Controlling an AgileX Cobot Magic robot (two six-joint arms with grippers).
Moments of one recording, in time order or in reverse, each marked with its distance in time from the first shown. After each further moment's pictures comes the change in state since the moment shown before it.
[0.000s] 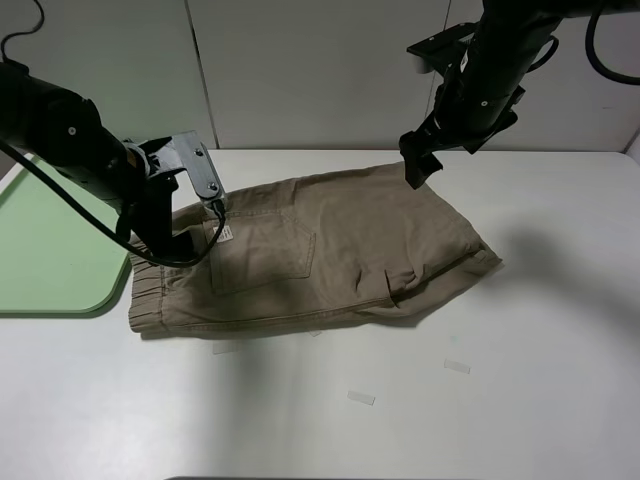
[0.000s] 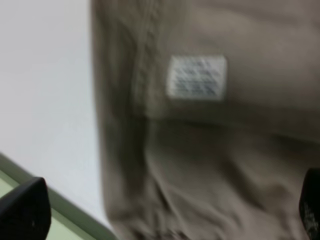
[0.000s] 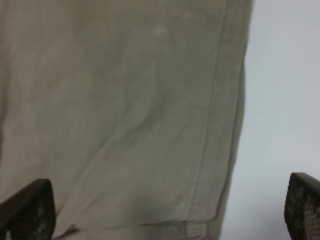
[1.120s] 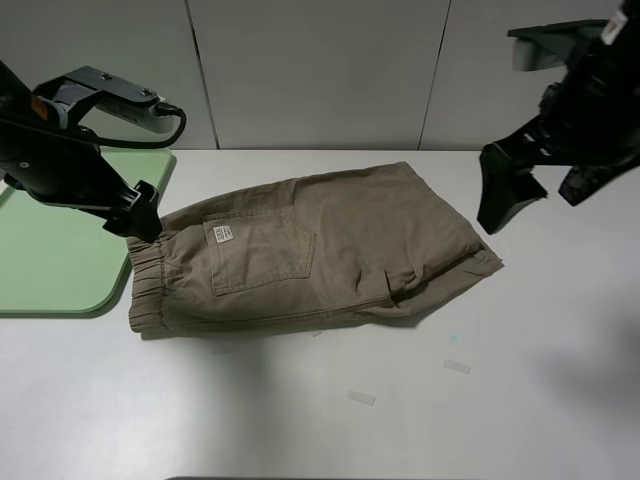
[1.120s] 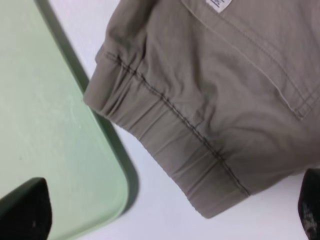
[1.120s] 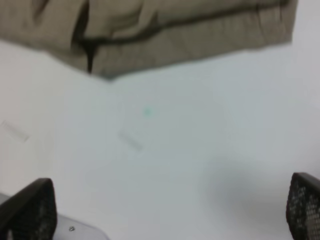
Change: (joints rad) left arm 0.000 -0.310 0.002 -0.012 0.412 -0.625; right arm 0.000 -0.504 0.314 0.128 0.348 0.157
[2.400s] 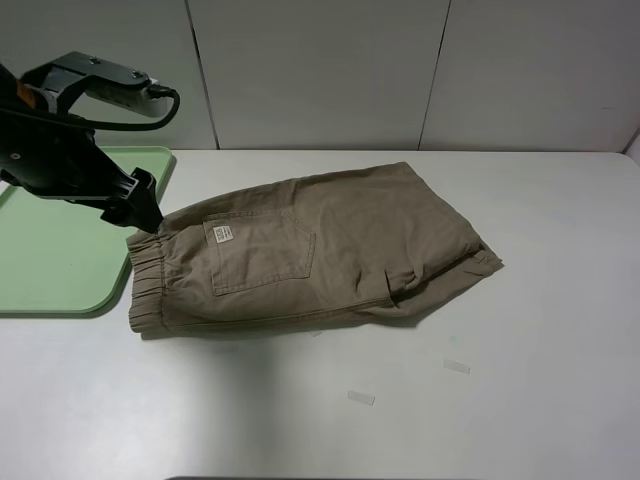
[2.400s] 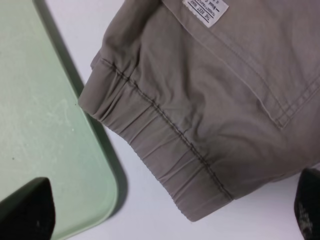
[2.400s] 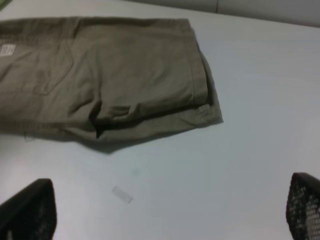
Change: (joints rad) left arm 0.000 -0.034 0.000 -0.034 -0.005 -0.007; right arm 0.000 -1.389 0.632 -0.077 -0.167 0.094
